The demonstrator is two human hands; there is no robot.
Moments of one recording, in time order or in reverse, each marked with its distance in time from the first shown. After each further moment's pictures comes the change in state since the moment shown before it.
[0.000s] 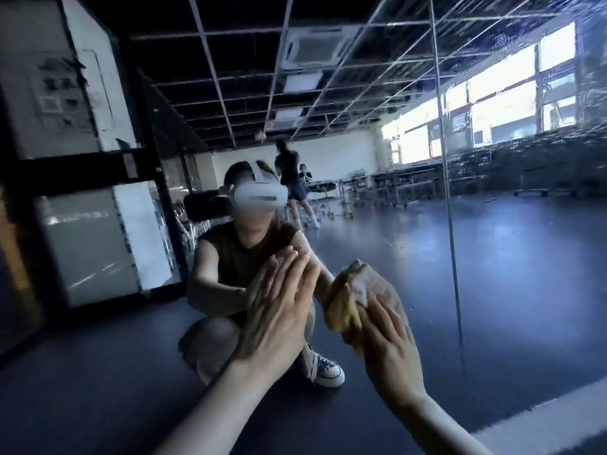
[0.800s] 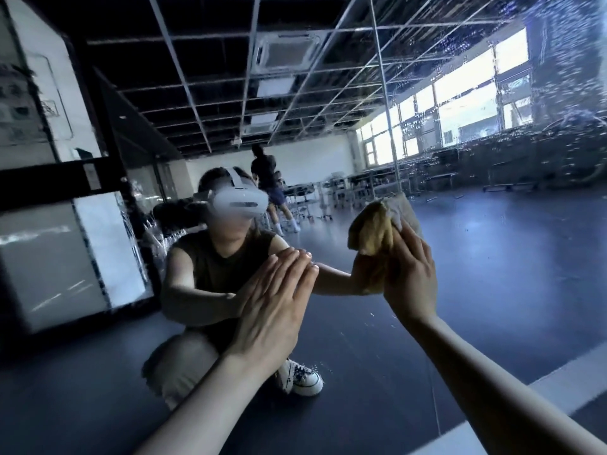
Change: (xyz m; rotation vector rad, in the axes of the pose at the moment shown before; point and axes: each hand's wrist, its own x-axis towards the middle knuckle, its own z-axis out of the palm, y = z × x) left_hand 0.041 0.034 0.025 0.085 -0.015 0.159; right_hand 0.086 0.092 -0.036 0.069 0.191 0.277
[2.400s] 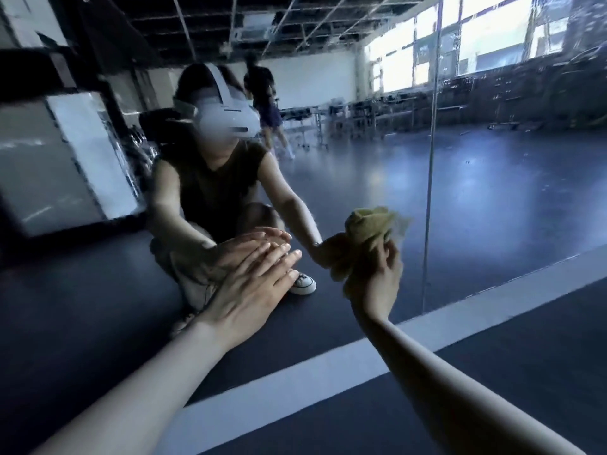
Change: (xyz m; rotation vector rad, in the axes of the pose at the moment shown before) left_hand -0.146 0.006 0.010 0.004 -0.116 0.223; right_hand -0.185 -0.052 0.015 -0.007 -0.164 0.481
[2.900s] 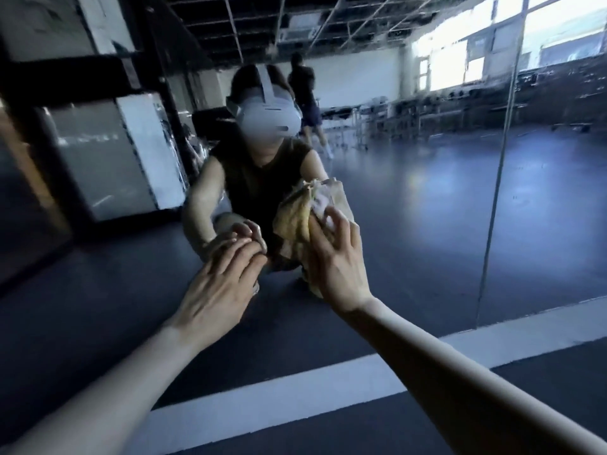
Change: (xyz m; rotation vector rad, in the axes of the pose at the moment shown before) left_hand -0.077 -0.058 -0.031 0.073 -0.071 -0.299; right_hand -0.019 -0.102 0.050 0.051 -0.209 -0.764
